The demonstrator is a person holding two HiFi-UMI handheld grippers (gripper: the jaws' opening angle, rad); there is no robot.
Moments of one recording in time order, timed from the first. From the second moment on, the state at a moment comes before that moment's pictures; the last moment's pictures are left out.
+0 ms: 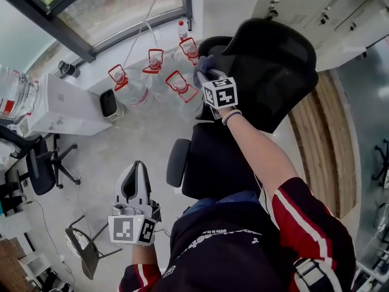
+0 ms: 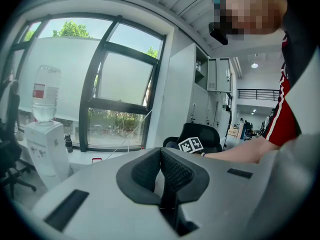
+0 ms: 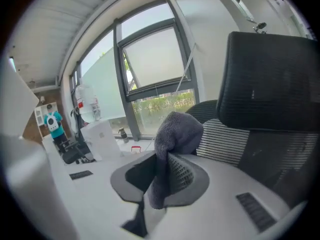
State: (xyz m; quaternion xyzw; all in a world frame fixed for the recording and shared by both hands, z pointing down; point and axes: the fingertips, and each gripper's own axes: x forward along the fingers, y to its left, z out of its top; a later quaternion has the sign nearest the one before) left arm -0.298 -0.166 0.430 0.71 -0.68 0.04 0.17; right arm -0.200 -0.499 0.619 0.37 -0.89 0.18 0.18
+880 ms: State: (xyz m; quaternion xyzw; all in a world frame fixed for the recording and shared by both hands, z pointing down) left arm -0.038 -0.287 0.412 0.88 -0.46 0.03 0.12; right arm 0.273 -0.435 0.660 0.63 -0.71 0.24 0.19
